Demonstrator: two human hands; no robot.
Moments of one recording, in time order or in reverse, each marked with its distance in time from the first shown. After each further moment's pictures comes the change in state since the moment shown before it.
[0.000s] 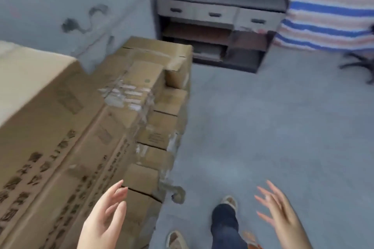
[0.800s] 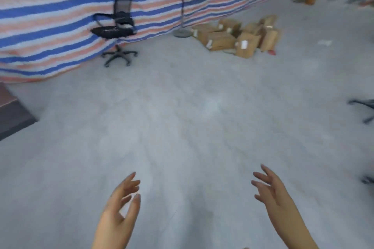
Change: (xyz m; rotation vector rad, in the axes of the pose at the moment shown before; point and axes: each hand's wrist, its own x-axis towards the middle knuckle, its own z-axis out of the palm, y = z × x) left_hand -0.247 0.197 0.433 -0.100 -1.010 0.647; right_hand -0.269 0.126 -0.416 0.172 1.143 0.016
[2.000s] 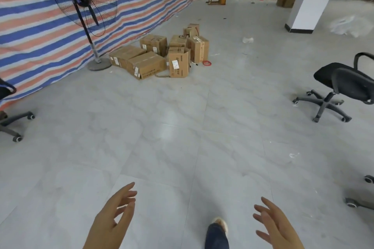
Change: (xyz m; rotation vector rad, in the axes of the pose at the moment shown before) left_hand 0.540 0.122 0.487 0.044 -0.515 0.091; right_hand 0.567 -0.007 -0.144 0.262 0.448 0.287
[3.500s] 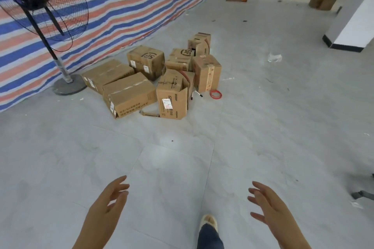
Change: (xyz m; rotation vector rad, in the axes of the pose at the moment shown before) left_hand 0.937 0.116 0.279 -0.030 0.067 -0.177; right_hand 0.950 -0.366 0.224 -0.093 -0.152 0.014
